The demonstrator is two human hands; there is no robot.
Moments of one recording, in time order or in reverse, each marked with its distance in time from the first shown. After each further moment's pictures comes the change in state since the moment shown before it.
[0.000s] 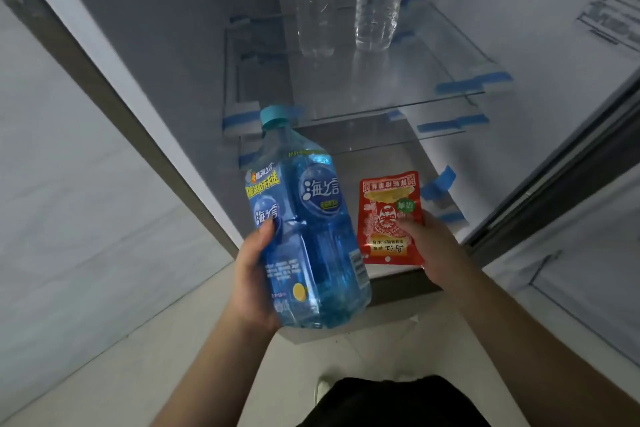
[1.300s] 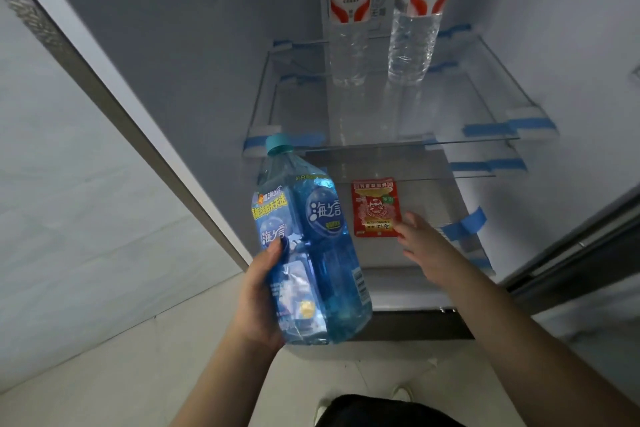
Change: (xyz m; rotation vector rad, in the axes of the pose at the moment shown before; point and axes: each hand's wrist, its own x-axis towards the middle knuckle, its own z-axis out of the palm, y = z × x) left_hand 0.012 -0.012 0.021 0.004 0.214 0.073; right_hand 0.067 -0.033 0.005 -0.185 -0.252 -0.033
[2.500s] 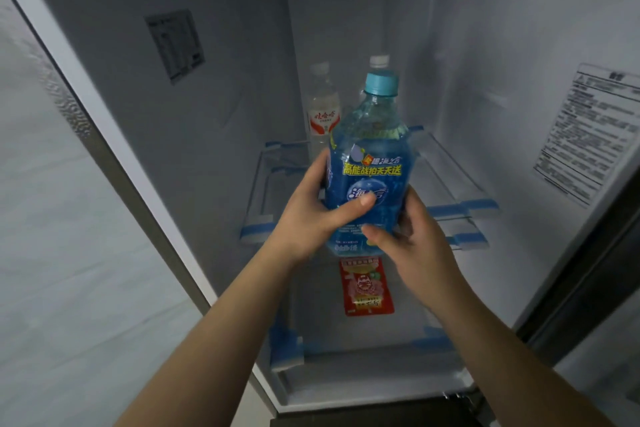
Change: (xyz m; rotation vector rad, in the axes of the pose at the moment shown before) left_hand 0.101 0.082 0.120 1.090 -0.229 0.515; right_hand -0.105 -0.135 -0.007 0.026 0.117 -0.913
